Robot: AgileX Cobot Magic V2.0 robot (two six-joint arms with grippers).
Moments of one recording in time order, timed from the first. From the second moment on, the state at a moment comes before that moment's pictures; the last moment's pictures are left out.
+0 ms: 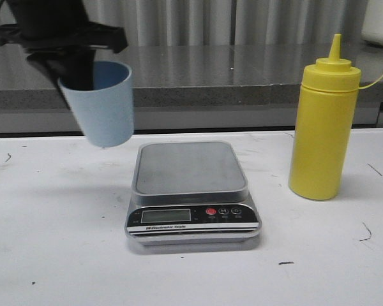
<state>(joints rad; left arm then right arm) -0.47 1.80 -1.57 0.00 1.07 -0.06 -0.01 0.45 -0.51 0.20 0.30 -0.12</state>
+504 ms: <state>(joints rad) -0.60 2.08 -1.89 -0.03 1.17 -0.06 -0.01 0.45 -0.51 0.20 0.30 -0.12</state>
